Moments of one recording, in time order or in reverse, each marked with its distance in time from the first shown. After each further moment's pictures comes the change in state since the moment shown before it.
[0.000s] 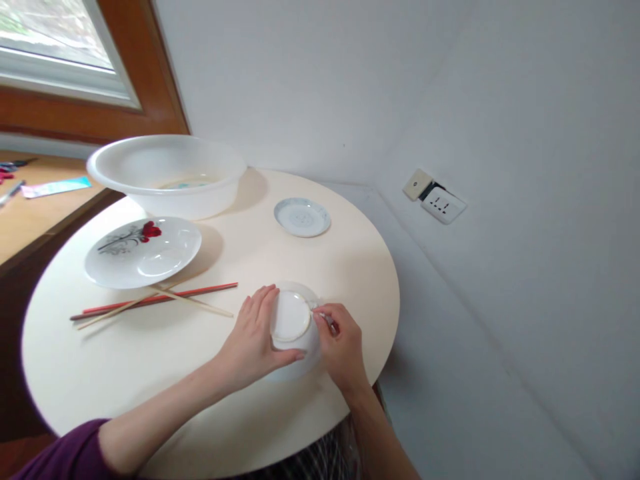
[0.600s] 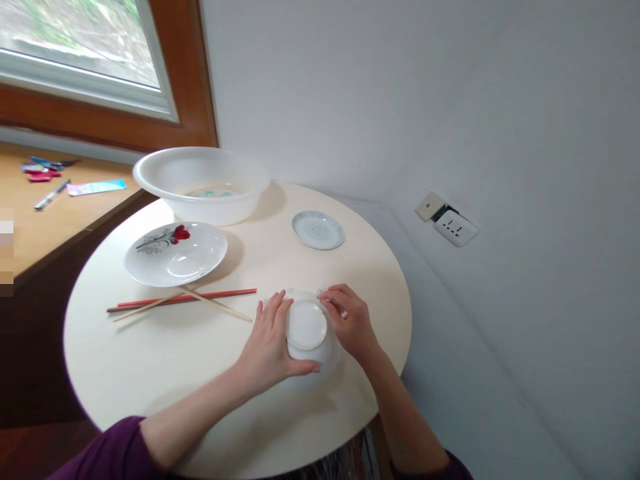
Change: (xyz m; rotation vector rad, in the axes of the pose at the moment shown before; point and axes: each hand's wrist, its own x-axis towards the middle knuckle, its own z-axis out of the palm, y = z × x) left_hand -0.005 -0.009 0.010 -0.021 0.097 -0.007; right_hand 0.054 0.001 0.004 -0.145 -0.183 -0.370
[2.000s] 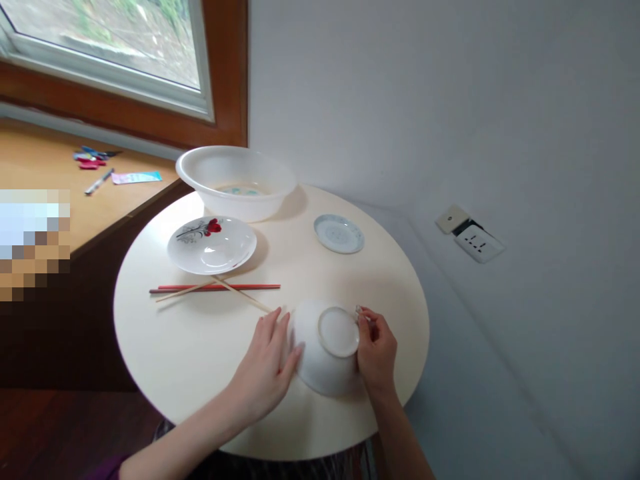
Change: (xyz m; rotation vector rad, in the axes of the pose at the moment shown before) left_hand -0.048 -0.003 -0.024 -0.088 0.015 -0.206; right_hand -0.043 -0.004 0.019 0.138 0.376 0.534
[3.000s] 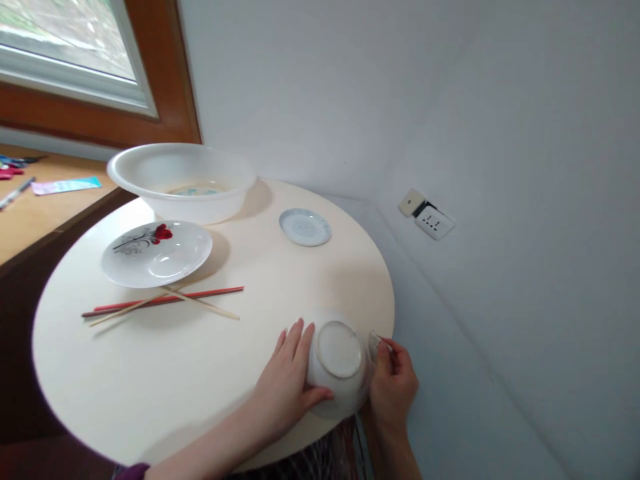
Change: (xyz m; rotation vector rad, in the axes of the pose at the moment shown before) left_hand 0.012 0.056 0.049 0.014 -0.353 0.117; right_hand -0.034 0.037 -0.071 -0.127 0.368 0.218
